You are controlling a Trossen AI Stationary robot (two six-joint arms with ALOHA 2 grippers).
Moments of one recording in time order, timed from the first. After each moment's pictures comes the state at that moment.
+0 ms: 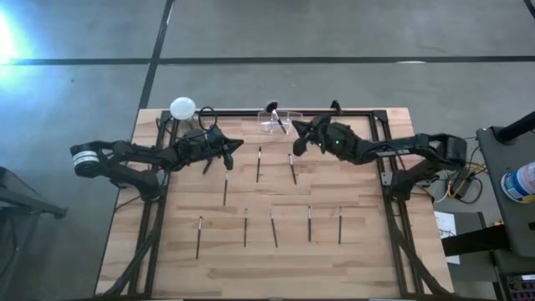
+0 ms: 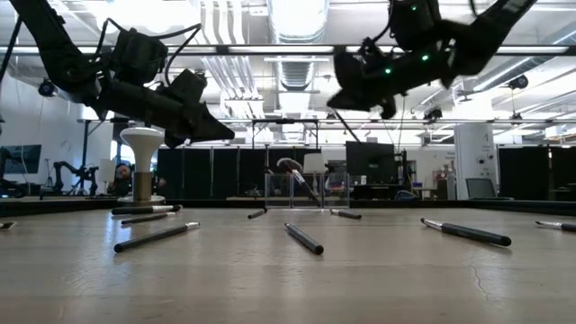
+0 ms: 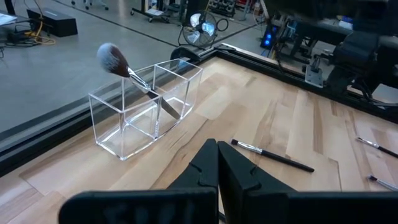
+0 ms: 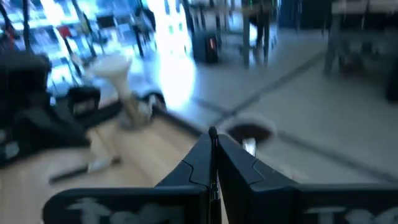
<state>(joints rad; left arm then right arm) 0.46 1.27 0.33 0.77 0.04 -0.19 -0.35 1.48 0.67 0.71 0.35 0.18</state>
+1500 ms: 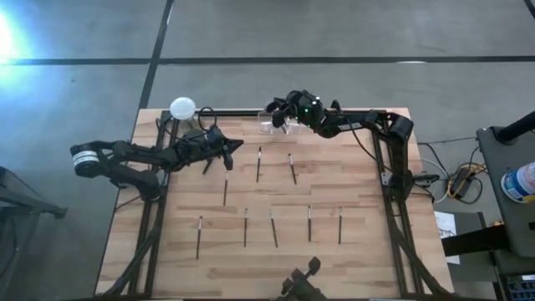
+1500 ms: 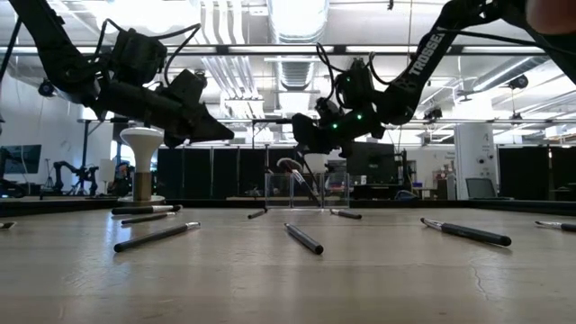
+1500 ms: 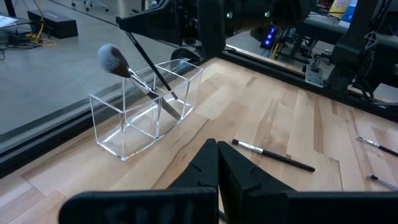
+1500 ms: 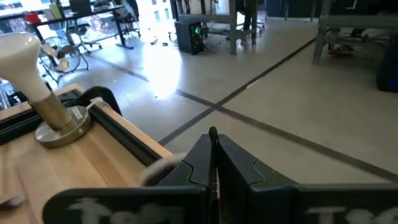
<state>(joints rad) 0.46 1.27 0.32 0.78 0.04 -0.18 -0.60 2.01 1.09 0.73 0.13 0.18</state>
